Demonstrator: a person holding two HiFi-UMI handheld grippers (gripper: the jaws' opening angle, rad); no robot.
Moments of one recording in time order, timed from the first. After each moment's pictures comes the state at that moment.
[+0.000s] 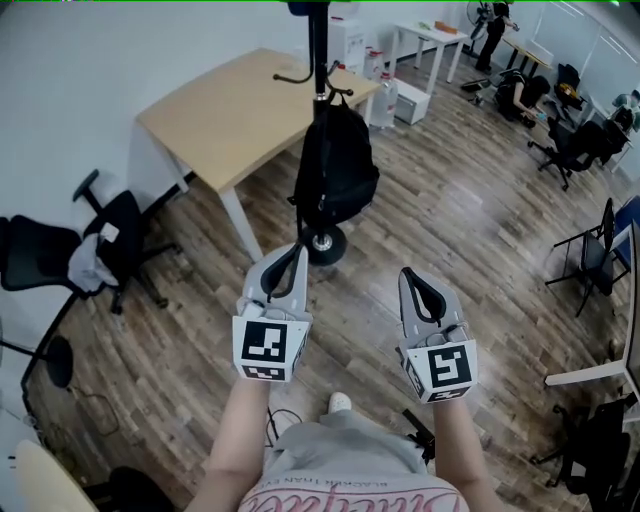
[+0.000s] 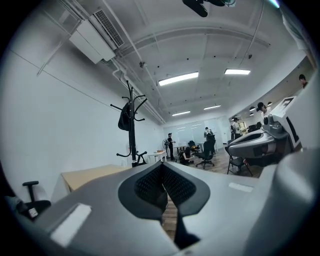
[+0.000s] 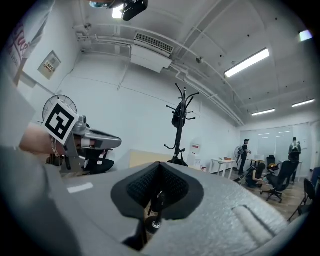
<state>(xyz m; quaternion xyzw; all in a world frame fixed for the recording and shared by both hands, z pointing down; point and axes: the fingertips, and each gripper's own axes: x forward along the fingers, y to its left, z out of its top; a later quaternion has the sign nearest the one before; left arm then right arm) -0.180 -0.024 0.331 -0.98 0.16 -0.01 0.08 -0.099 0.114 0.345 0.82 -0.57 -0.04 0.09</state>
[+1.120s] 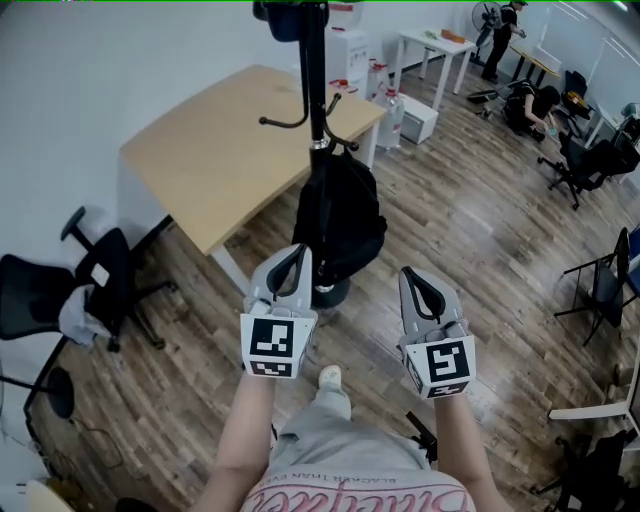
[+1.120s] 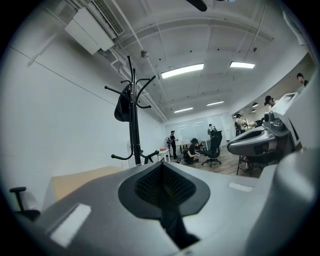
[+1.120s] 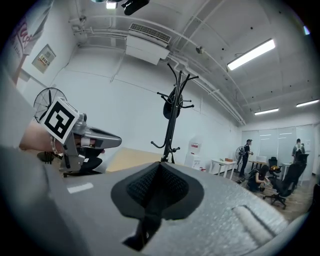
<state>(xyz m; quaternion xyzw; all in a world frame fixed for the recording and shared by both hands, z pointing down) -0.017 -0.176 0.334 -0.98 0.17 -0.02 0.09 0.063 -0.039 0.346 0.82 -0.57 -0.04 0.10</state>
